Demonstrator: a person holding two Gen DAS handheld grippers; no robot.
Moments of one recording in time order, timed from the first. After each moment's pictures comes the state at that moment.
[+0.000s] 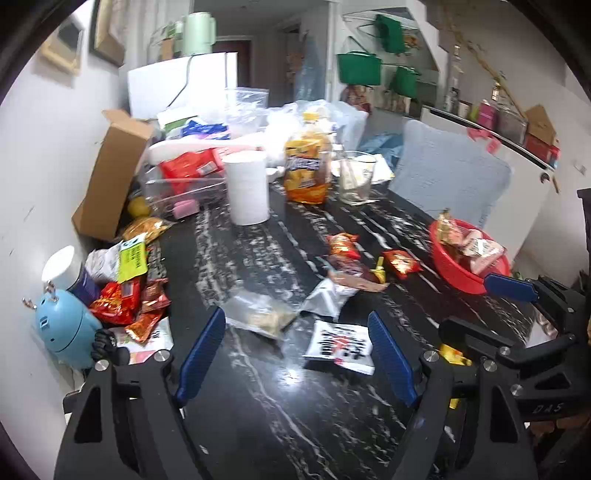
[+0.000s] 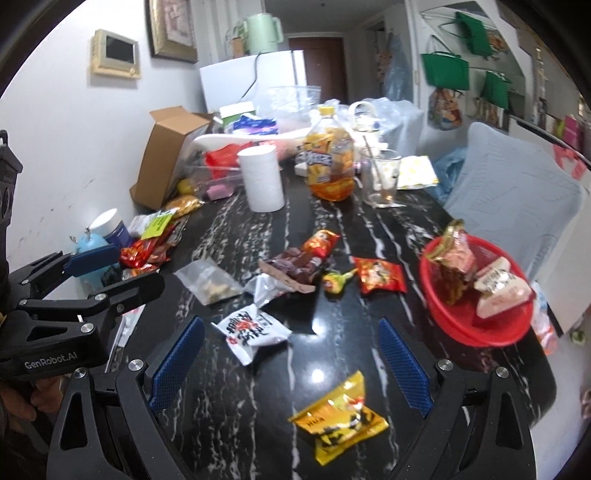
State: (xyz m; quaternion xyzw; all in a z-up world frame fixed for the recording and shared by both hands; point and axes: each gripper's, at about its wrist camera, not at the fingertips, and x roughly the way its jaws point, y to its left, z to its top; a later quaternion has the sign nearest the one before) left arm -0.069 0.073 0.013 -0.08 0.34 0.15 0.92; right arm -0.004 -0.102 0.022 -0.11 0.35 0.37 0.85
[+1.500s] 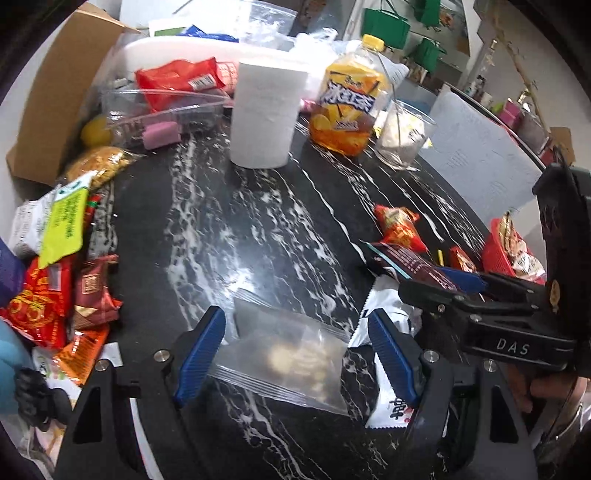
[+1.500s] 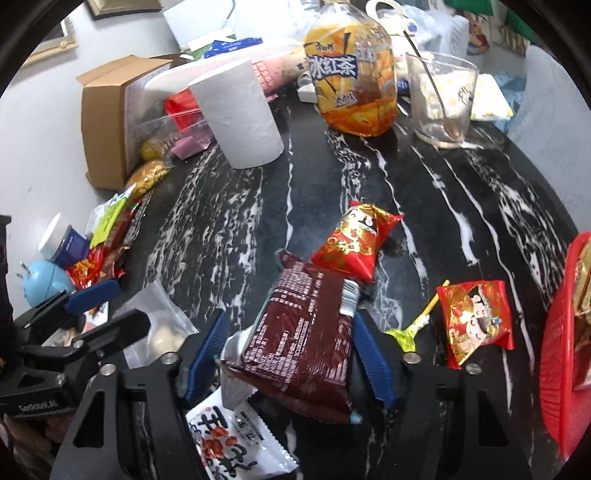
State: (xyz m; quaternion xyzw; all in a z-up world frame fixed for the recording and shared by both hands) left arm 0.026 0.169 -0.073 -0.18 0.43 0.10 0.88; right arm 0.123 0.010 -0.068 -0.10 0.49 0.38 0.78
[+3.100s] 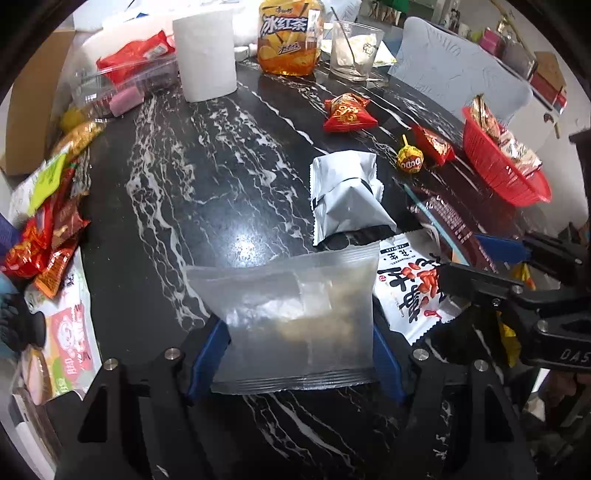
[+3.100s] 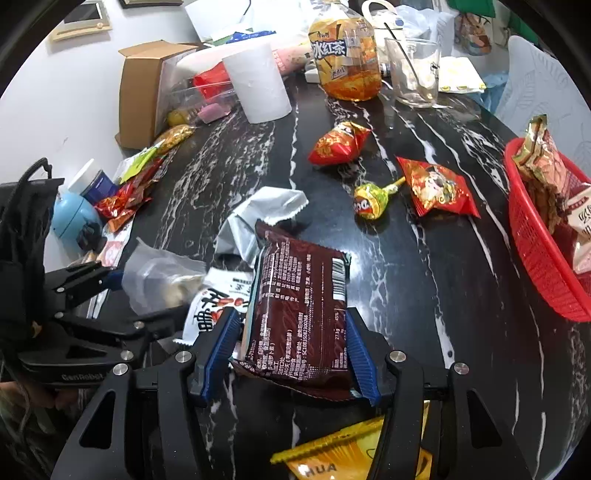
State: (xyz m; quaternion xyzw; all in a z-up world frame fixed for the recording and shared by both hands) left arm -0.010 0.090 -0.101 -0.09 0.52 0.08 0.85; right arm 0.047 -0.067 -0.075 -0.11 0.49 0.40 0.77
